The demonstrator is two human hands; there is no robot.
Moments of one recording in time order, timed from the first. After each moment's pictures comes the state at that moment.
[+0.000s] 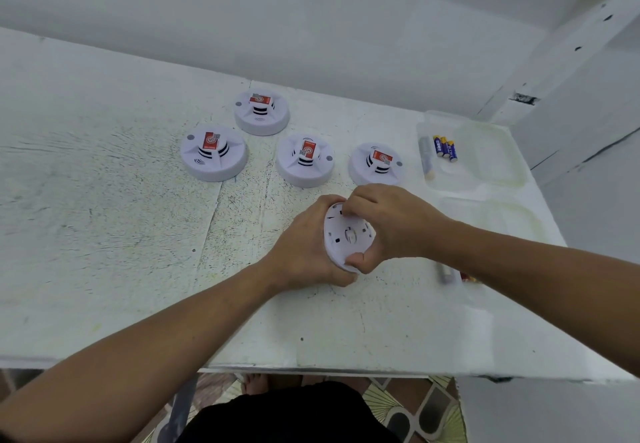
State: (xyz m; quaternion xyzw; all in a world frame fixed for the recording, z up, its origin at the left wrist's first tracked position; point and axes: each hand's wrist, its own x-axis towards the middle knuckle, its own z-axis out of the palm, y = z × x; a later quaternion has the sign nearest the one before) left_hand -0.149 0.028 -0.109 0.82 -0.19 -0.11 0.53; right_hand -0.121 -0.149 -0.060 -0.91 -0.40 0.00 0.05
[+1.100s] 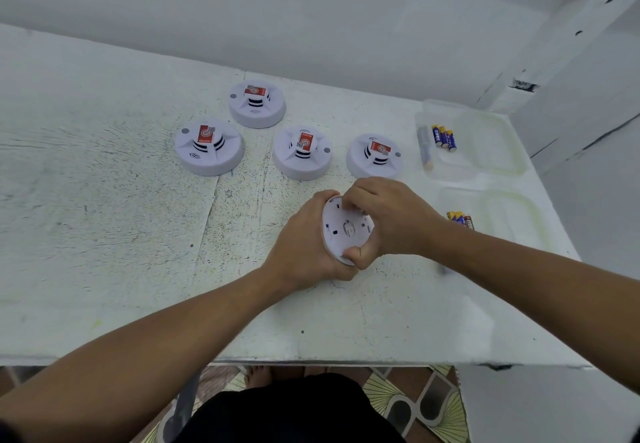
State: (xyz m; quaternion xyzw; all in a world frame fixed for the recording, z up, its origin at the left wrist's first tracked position) left_hand -0.157 0.023 -0.116 0.82 -0.17 -0.06 0.54; right_hand -0.126 -0.145 -0.068 -0.92 -0.37 -0.03 0.10
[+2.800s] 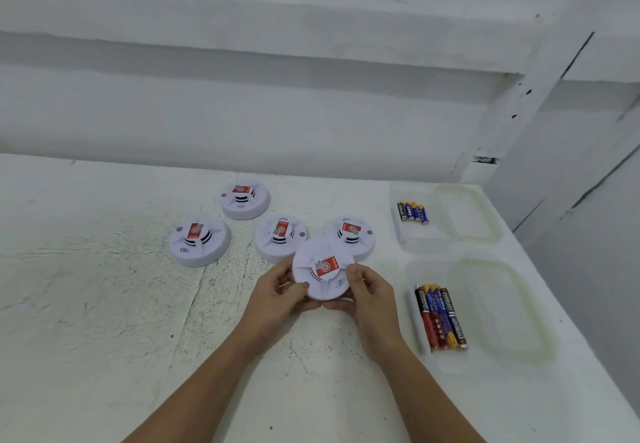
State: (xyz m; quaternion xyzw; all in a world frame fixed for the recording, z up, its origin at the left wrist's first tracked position) left_hand -0.142 0.007 -0.096 0.59 0.01 -0.14 0.79; right_hand -0.152 -0.144 -0.104 -0.62 0.13 -0.02 0.77
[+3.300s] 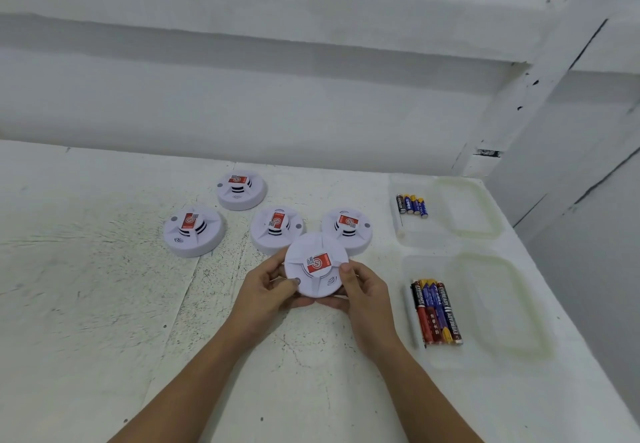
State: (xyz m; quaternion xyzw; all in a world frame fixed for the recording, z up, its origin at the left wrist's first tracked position) left_hand -0.142 0.009 -0.102 0.58 0.01 -0.13 0.81; right_hand -0.155 -0.149 -0.112 -0.62 0.10 0.00 0.77
